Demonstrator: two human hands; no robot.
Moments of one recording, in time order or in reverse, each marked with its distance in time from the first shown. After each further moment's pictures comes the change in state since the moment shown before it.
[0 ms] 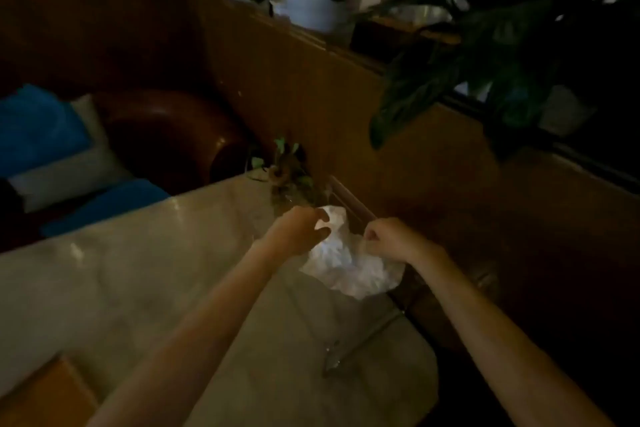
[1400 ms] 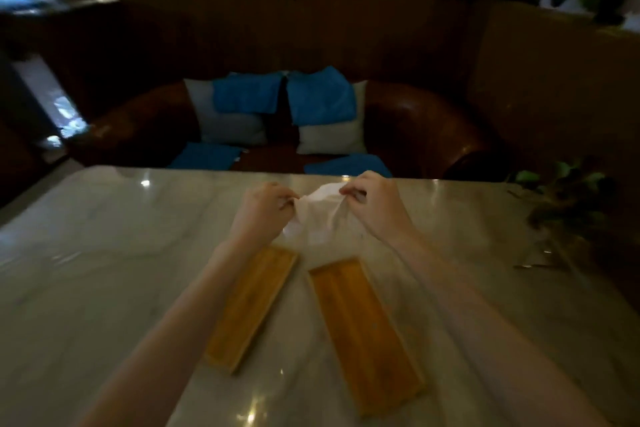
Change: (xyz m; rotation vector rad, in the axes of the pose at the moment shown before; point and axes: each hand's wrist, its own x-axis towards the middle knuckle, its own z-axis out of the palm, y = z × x) left_hand -0.438 -0.273 -0.147 -0.047 0.769 -0.635; right_hand -0.103 -0.467 0.178 0.330 0.226 -0.905
